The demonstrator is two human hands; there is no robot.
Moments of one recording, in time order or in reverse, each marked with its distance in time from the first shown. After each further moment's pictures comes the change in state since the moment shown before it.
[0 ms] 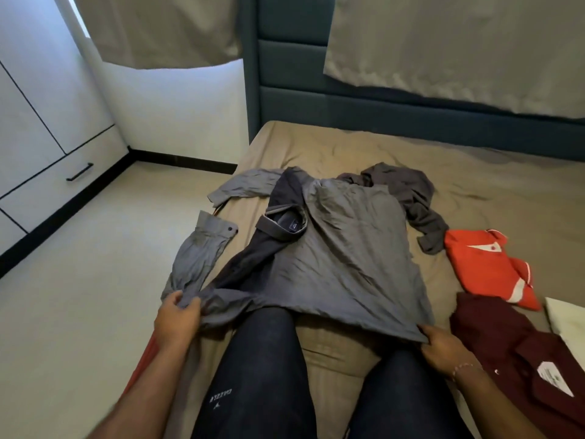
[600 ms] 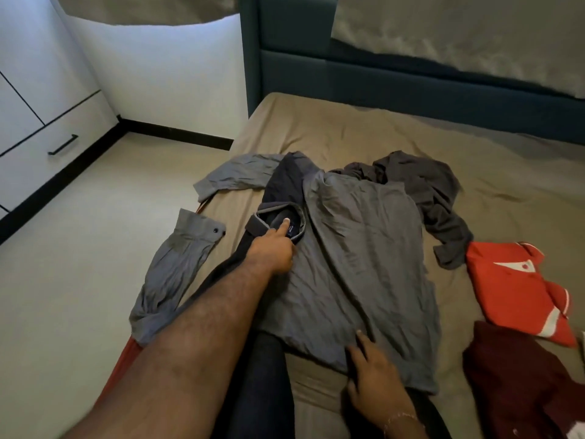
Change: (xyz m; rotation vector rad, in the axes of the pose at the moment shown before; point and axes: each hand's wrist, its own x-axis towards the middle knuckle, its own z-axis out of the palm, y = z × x) left_hand 0.060 0.189 0.203 1.077 -0.571 0.827; right_hand 0.022 -0.093 0.067 -0.157 -0.008 -0.393
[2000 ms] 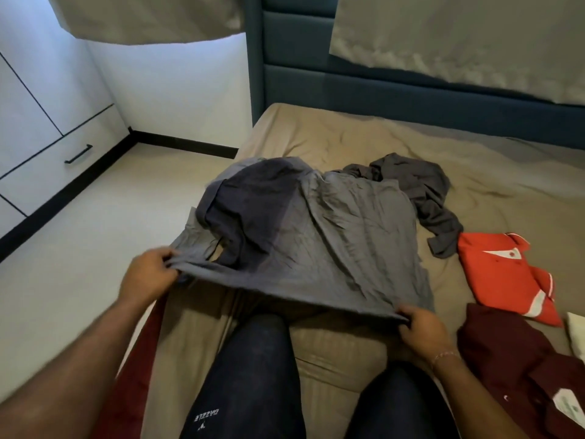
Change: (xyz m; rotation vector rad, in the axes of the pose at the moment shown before) left_hand -0.211 -0.160 0.013 -0.485 0.444 -0.475; right_hand 0.001 0.059 -0.075 0.199 0.195 0.198
